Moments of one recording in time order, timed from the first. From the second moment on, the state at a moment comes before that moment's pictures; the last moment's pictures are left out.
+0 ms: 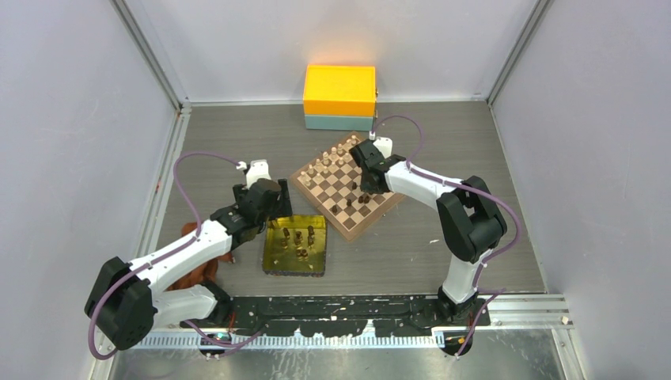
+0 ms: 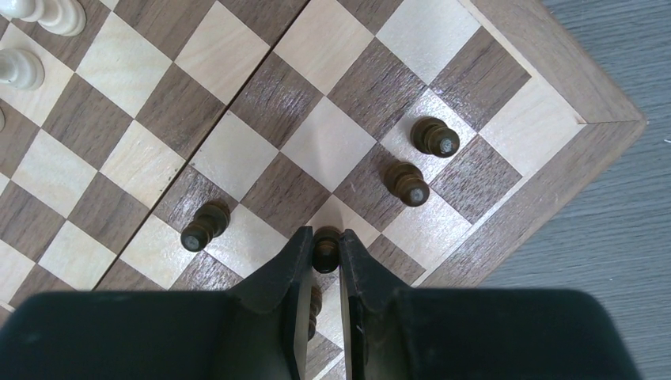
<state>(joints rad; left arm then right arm) -0.65 1.14 0.68 -0.28 -0.52 -0.56 0.59 1.80 1.21 -0.47 0.39 0.64</state>
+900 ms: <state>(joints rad) -0.65 1.15 0.68 -0.28 -0.52 -0.58 0.59 1.80 1.21 -0.47 0.39 0.63</state>
